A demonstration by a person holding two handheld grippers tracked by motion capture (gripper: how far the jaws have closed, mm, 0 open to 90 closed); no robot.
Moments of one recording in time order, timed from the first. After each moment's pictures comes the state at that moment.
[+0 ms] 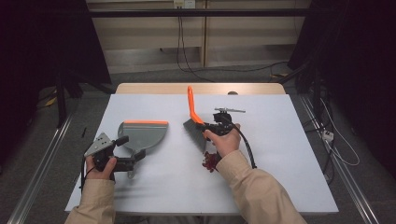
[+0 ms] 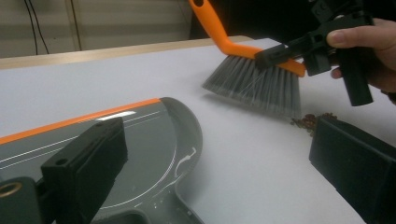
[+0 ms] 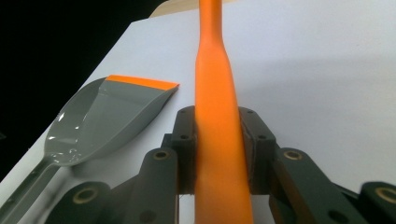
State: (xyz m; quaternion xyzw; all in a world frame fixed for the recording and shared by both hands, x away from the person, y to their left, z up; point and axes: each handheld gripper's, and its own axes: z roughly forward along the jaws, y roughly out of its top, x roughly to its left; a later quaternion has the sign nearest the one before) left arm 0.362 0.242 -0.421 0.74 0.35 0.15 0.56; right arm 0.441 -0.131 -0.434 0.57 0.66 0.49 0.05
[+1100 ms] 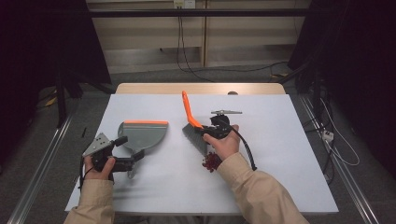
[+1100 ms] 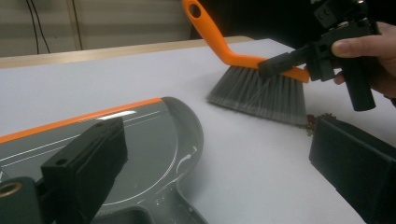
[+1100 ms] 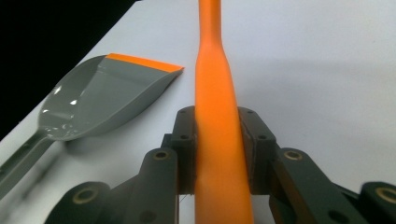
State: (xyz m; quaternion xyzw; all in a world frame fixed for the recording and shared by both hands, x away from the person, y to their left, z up) left arm 0.361 0.245 -0.419 0.74 0.35 0.15 0.56; right arm 0.430 -0.128 -0.432 0.54 0.70 0.47 0.05
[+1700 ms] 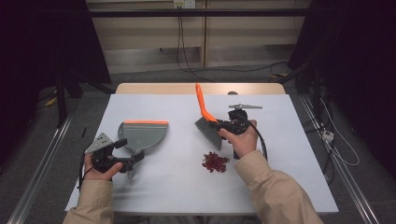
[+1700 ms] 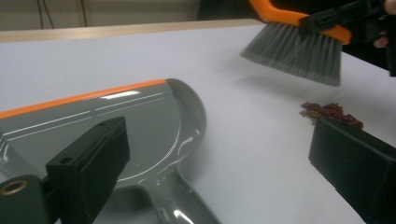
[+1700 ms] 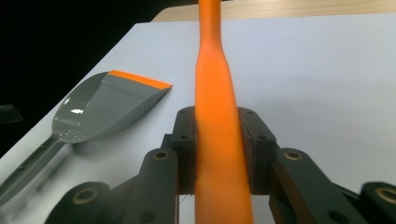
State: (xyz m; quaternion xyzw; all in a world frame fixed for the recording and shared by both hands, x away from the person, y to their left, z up) left arm 0.359 0.243 -0.416 0.75 0.39 0.13 0.52; right arm 0.422 -0.176 -0.402 0.53 0.69 0.48 0.08
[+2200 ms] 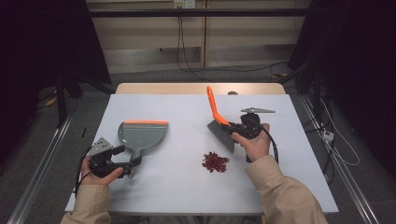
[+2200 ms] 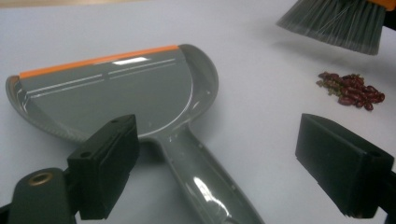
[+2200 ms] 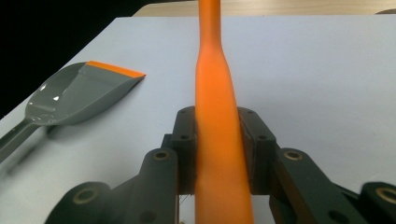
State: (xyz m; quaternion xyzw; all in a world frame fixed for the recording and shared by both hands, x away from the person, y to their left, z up) left arm 0.347 0.248 -0.420 0.77 0.41 0.14 0.47; right arm 0.408 -0.208 -0.407 0.53 0.70 0.47 0.11
